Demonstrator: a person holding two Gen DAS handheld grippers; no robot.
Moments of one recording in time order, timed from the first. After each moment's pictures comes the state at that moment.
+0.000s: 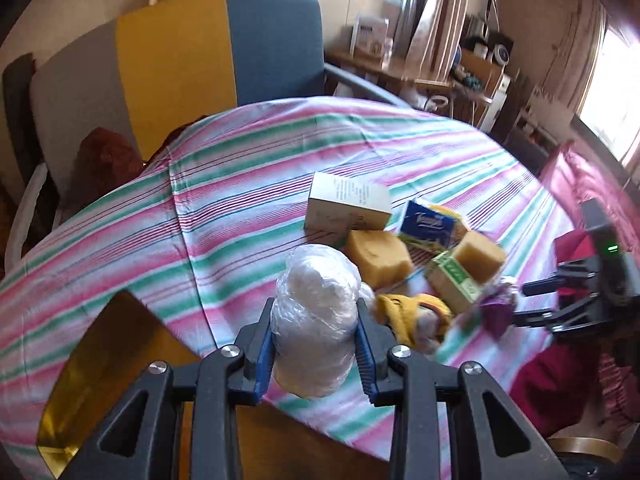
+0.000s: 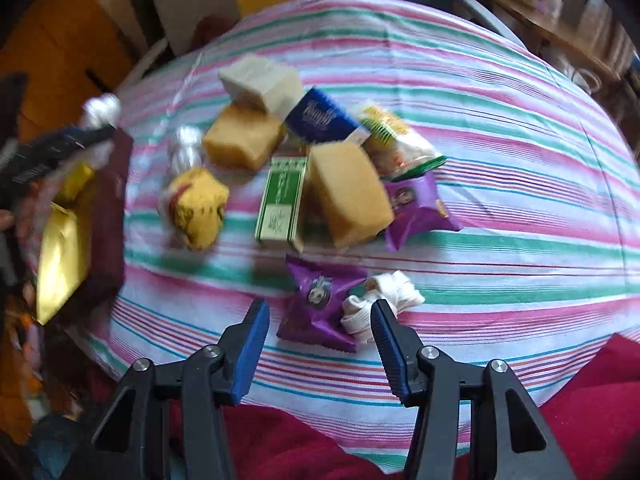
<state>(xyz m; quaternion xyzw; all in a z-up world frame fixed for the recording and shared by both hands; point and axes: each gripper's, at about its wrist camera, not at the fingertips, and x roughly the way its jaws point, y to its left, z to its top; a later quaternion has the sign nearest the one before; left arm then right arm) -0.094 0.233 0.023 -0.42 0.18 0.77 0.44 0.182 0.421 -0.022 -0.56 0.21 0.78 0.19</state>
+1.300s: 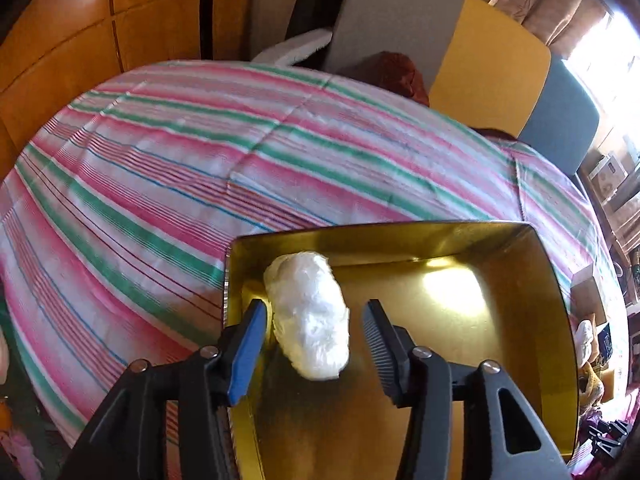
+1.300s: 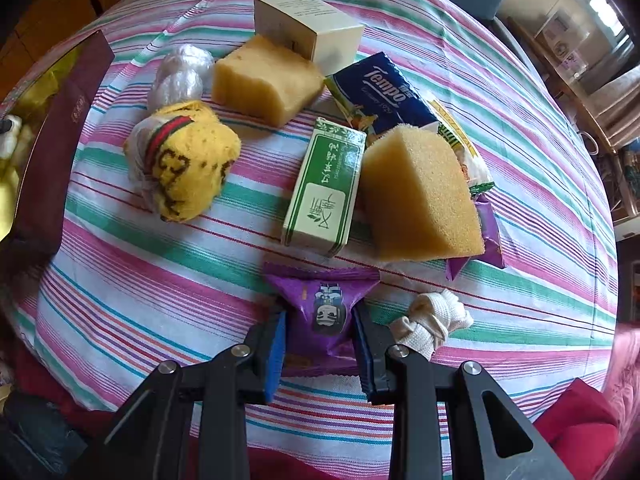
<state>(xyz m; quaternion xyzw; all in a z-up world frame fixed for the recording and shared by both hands) -0.201 -0.027 -0.043 -0.50 -0.04 0.86 0.08 0.145 0.389 -0.062 -0.61 0.09 0.76 0.21</state>
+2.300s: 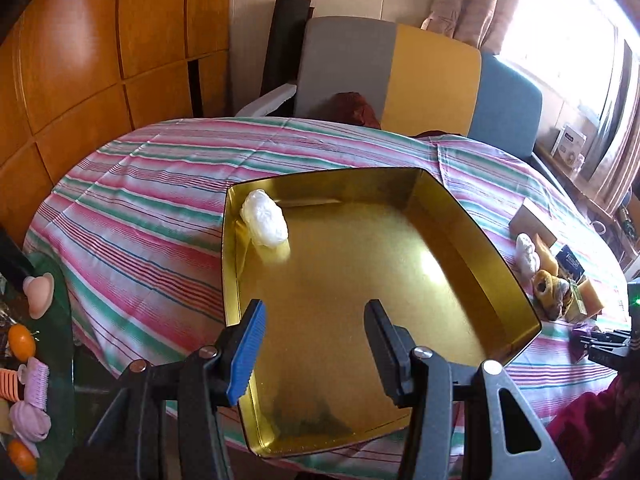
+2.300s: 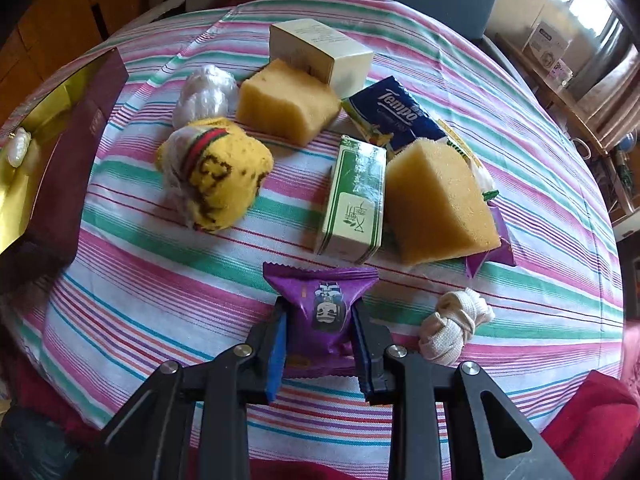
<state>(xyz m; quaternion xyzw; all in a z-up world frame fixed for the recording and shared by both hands) -0.028 -0.003 0.007 -0.41 0.01 0.91 0.11 0.144 0.354 -0.059 -0.56 0.09 0.79 0.23</state>
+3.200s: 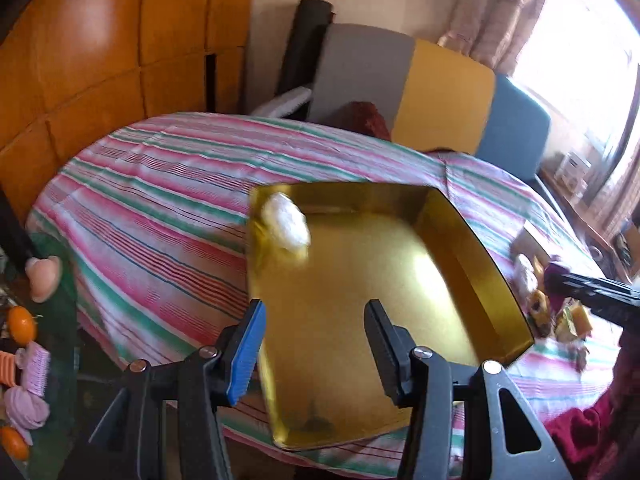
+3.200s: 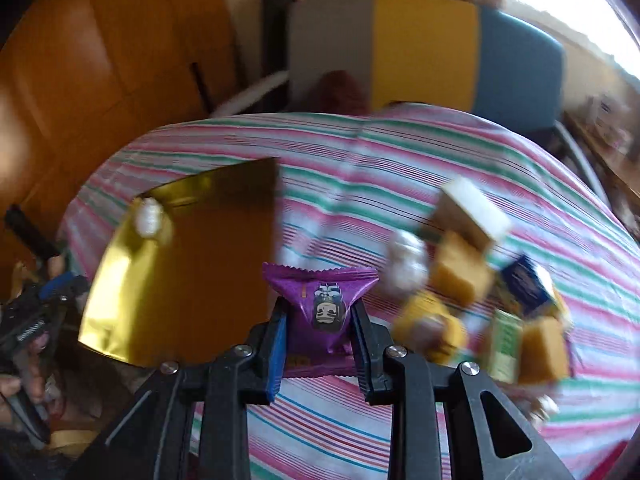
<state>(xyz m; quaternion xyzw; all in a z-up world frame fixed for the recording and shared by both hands) -0.031 -0.039 0.016 -0.40 -0.03 0.91 0.09 0.038 0.239 0.038 -0.44 0.09 0.89 0.06</state>
